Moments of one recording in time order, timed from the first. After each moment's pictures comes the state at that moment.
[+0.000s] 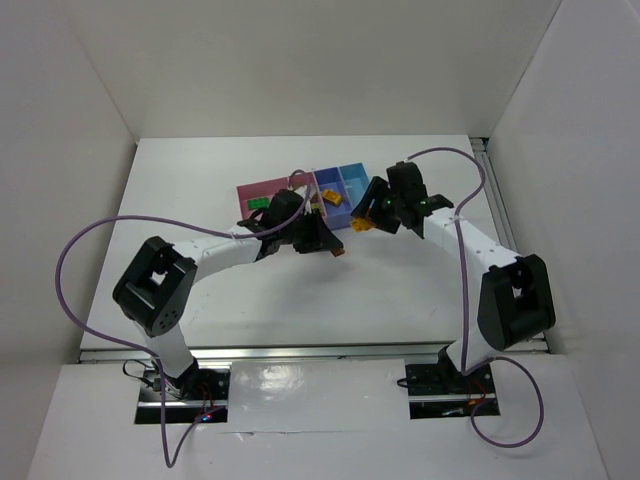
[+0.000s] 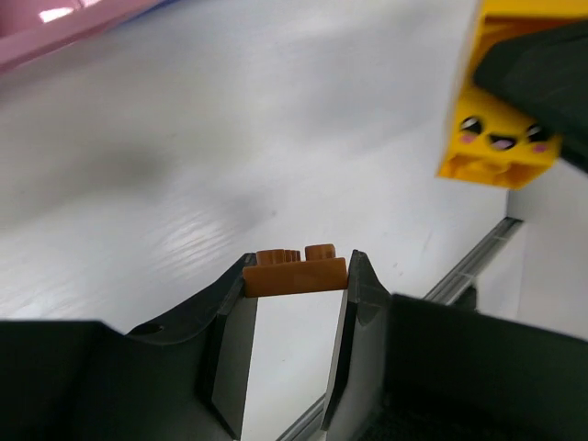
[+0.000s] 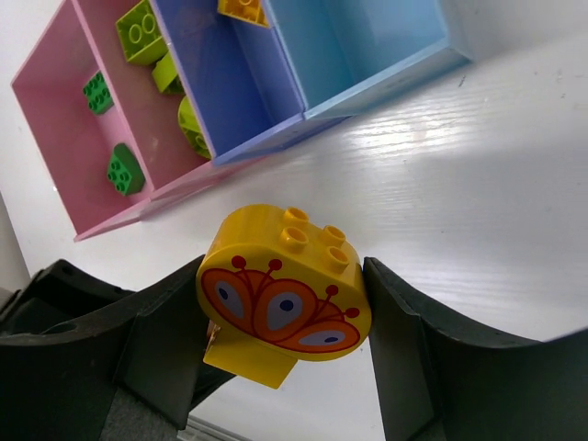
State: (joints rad) left arm -0.61 1.73 1.09 -0.01 0.29 -0.79; right arm 0.36 1.53 1.12 -0.36 -0.09 0.76
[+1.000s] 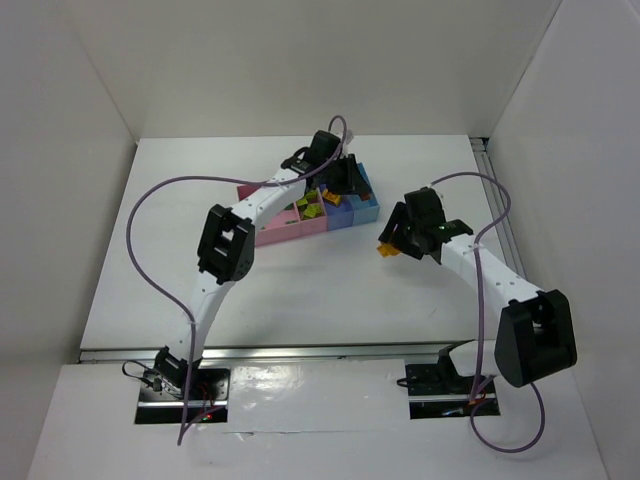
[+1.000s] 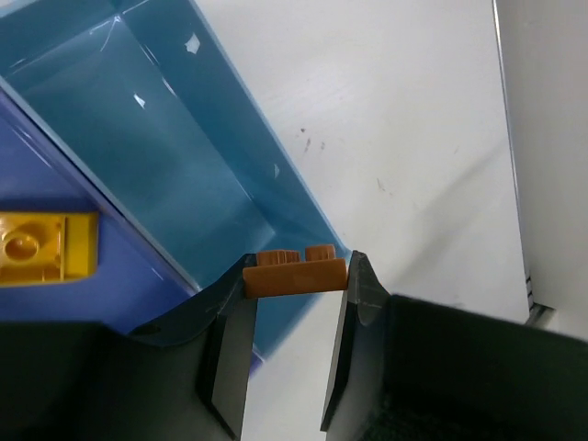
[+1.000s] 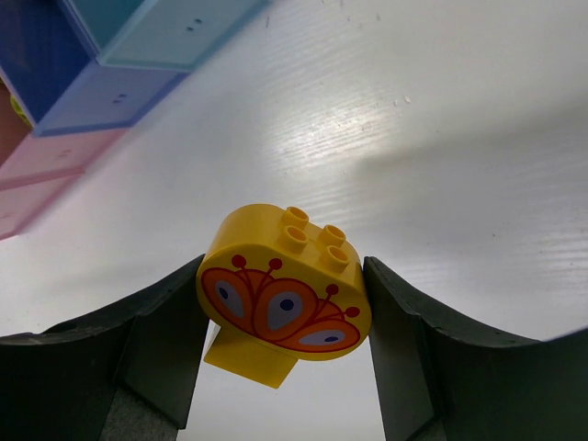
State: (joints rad) left arm -0.55 2.42 2.21 -0.43 0.32 -0.58; right arm 0.30 1.32 0.89 -0.44 0.07 0.72
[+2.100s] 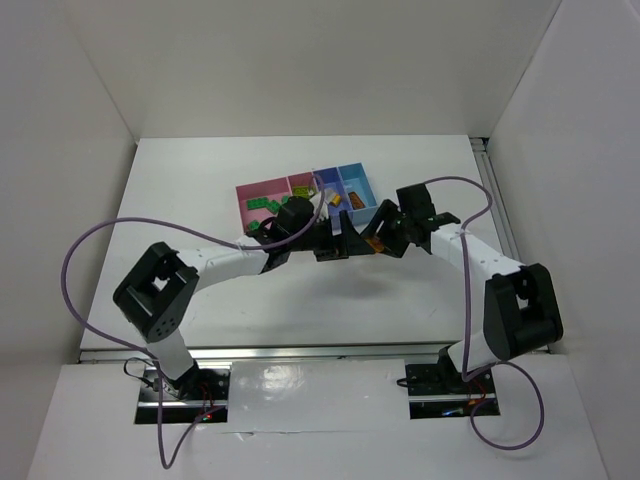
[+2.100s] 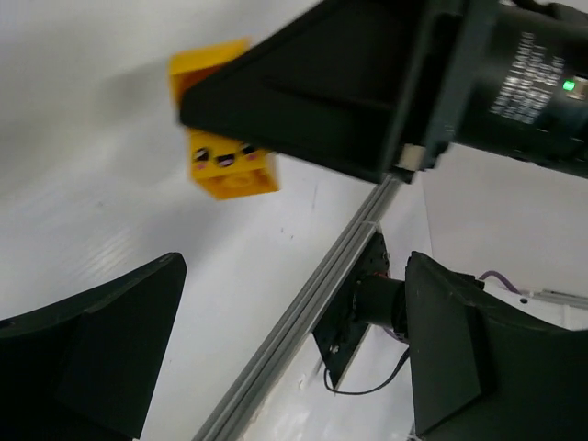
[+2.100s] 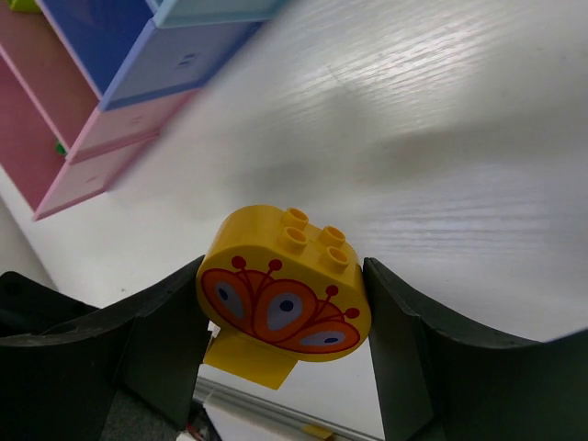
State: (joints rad) left arm -0.70 1.71 1.04 0.20 0.43 -0.89; right arm 0.30 1.46 0.93 -0.37 -0.17 0.86
